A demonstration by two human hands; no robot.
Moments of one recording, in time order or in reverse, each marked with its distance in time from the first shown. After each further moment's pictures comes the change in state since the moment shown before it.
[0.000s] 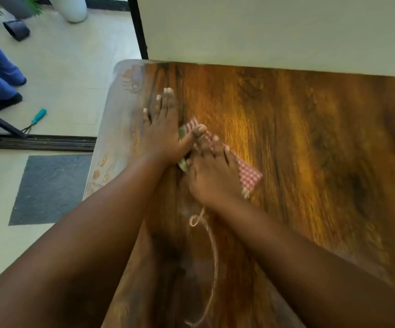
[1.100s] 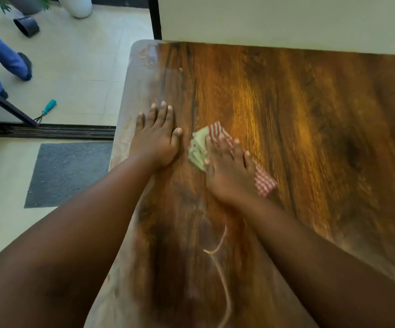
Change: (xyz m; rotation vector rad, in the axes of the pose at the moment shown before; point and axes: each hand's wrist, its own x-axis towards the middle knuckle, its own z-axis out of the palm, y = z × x) left_hand -0.095 -0.031 -0.023 0.266 -0.178 -0.022; right_hand -0.087 -0.010 0.012 0.002 -0.101 0.124
